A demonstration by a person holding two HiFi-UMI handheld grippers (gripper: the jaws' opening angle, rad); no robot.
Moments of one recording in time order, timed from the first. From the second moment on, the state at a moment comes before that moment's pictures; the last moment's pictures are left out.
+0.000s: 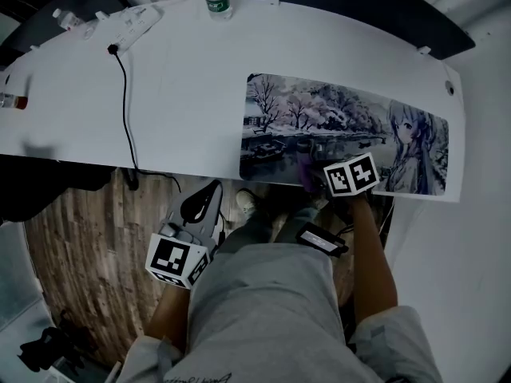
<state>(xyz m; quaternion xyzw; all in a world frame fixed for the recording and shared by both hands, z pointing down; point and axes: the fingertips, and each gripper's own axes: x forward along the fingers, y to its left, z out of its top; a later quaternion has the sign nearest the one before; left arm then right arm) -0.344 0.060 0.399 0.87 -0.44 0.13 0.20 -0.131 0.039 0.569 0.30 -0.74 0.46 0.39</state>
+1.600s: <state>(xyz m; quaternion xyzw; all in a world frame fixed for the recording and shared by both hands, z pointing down) -0.439 0.084 0.407 0.81 -0.53 0.11 0.22 -0.289 0.042 0.569 0.18 -0.79 0.43 0.40</state>
